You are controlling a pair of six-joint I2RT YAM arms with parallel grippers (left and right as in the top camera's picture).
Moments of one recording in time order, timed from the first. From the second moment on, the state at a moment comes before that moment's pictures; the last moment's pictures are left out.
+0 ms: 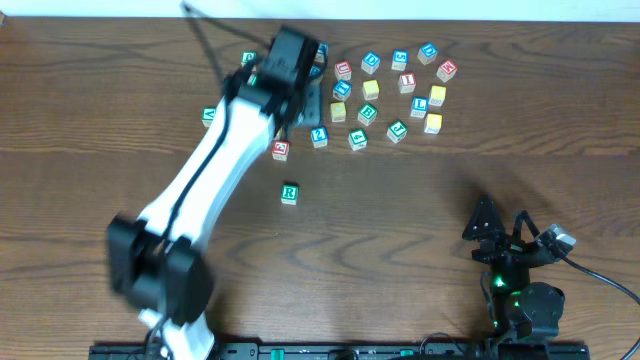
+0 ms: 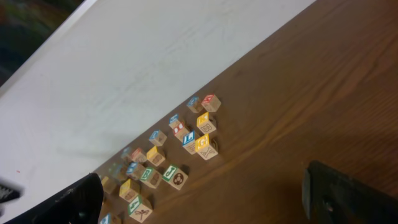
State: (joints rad) left arm -0.42 1.92 1.78 -0.92 -0.08 -0.36; right arm -0.02 0.01 0.01 -0.07 0.04 0.64
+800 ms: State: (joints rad) left arm -0.49 2.36 2.05 -0.78 -0.12 -0.49; right arm -0.02 0.01 0.01 -0.07 0.04 0.64
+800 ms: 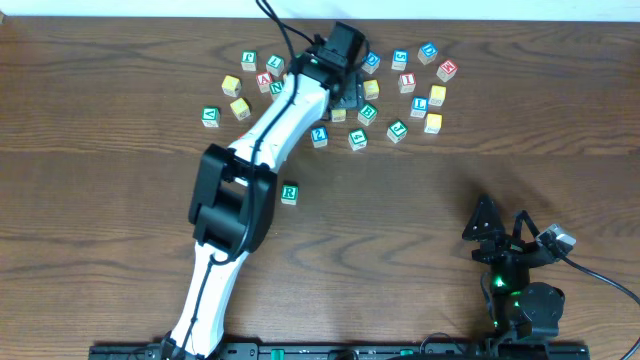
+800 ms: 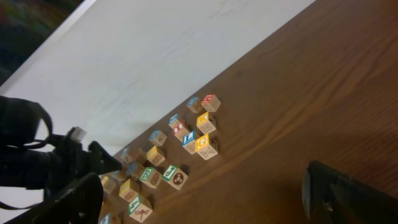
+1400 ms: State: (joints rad) left arm -0.51 2.44 2.05 -0.75 -0.20 -0.52; right arm -0.02 0.01 0.01 -0.07 0.04 0.64
